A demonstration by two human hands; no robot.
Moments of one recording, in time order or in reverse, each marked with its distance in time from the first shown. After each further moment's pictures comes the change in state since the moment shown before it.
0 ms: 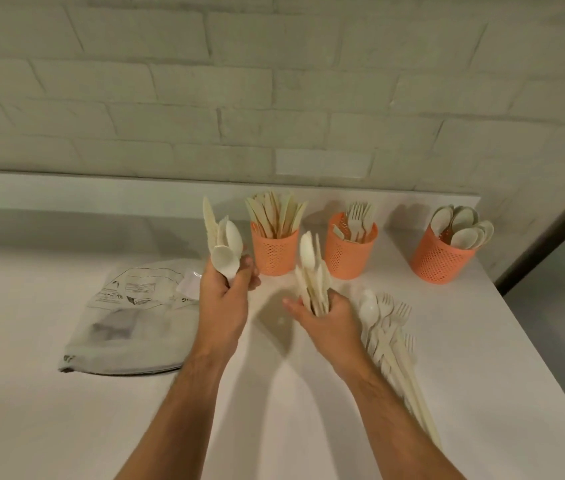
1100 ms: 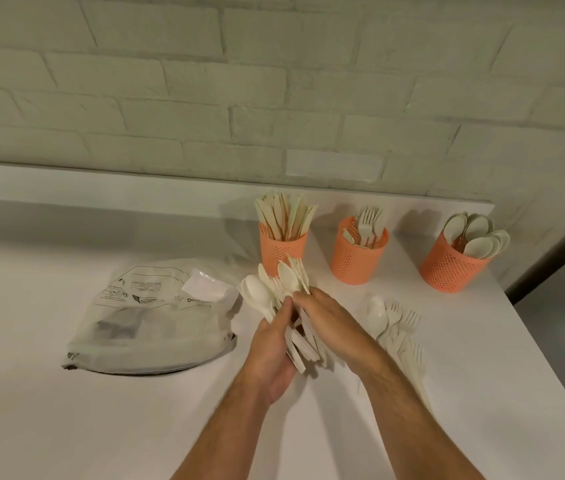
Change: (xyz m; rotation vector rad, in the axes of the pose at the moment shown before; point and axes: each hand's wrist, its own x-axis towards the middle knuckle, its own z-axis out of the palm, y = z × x) left_hand -0.043 -0.037 0.025 -0.415 -0.179 -0.733; right_hand 0.017 -0.012 -0.004 -0.205 -0.334 0.184
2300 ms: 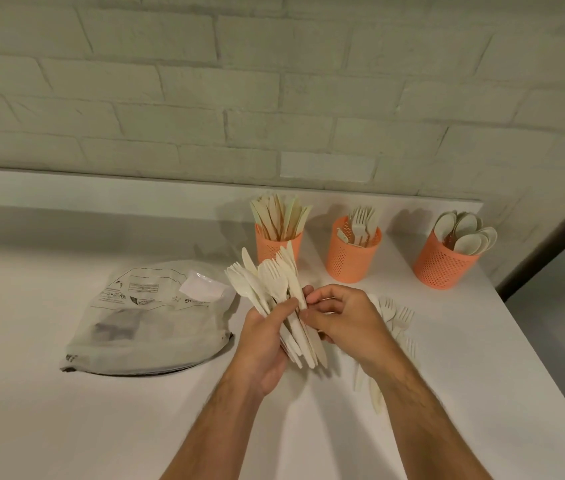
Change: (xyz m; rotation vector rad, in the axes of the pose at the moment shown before) left_hand -0.019 0.023 0.012 0.007 -0.021 0.072; right_hand -0.026 -0.005 -0.018 0.103 0.164 -0.055
